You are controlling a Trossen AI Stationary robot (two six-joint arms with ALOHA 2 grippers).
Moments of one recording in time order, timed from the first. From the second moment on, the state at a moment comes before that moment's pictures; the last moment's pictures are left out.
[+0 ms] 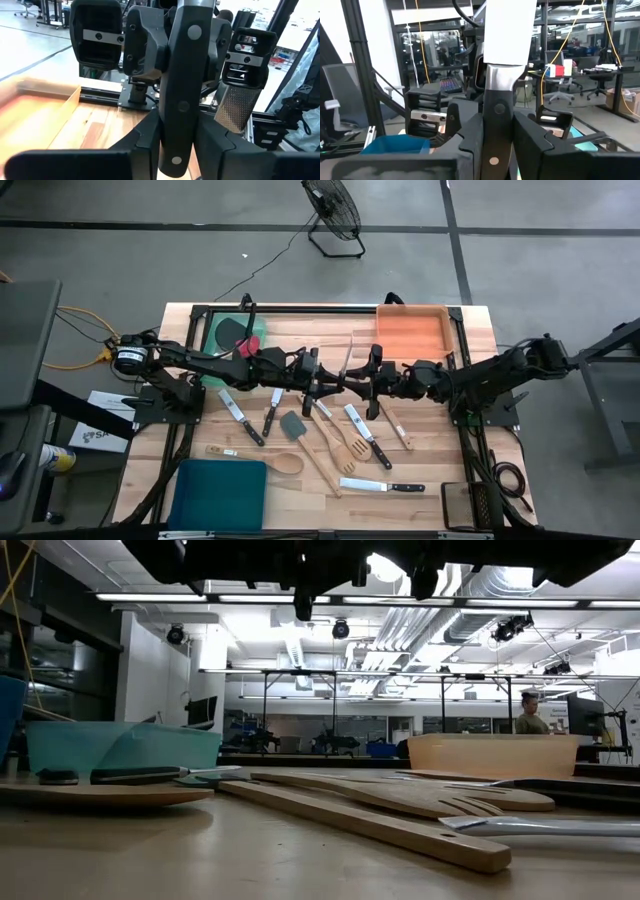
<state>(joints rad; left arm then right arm) 0.02 1.55 0.90 0.68 0.11 -0.19 0.10 1.33 0.60 0.91 0.18 0.05</state>
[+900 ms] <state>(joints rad) -0.08 1.20 0.90 -0.16 -0.02 -0.18 0.26 0.97 0.60 0.12 0.28 0.32</state>
